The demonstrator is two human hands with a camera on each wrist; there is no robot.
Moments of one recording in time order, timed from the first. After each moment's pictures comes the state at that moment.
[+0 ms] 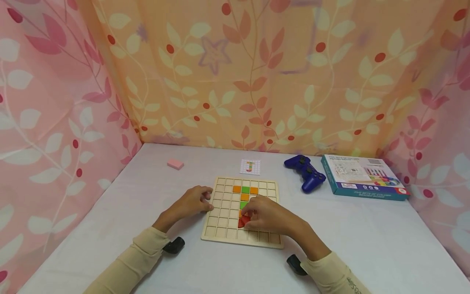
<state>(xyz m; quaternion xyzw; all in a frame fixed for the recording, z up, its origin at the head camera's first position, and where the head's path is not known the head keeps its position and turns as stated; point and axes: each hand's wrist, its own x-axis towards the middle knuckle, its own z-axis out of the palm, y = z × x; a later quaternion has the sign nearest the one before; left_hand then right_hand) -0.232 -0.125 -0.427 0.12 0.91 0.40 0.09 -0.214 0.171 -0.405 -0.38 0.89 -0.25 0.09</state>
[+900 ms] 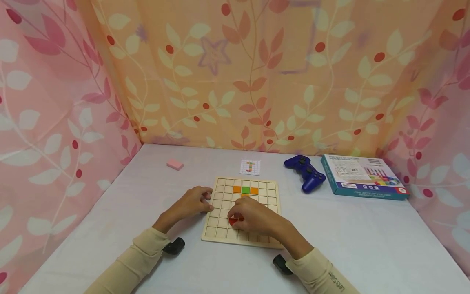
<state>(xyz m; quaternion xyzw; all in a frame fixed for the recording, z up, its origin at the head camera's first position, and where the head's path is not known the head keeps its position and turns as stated) -0.231 -0.124 -0.426 0.12 0.91 0.40 0.08 -0.211 0.132 -0.408 -0.41 0.88 -0.21 0.08</state>
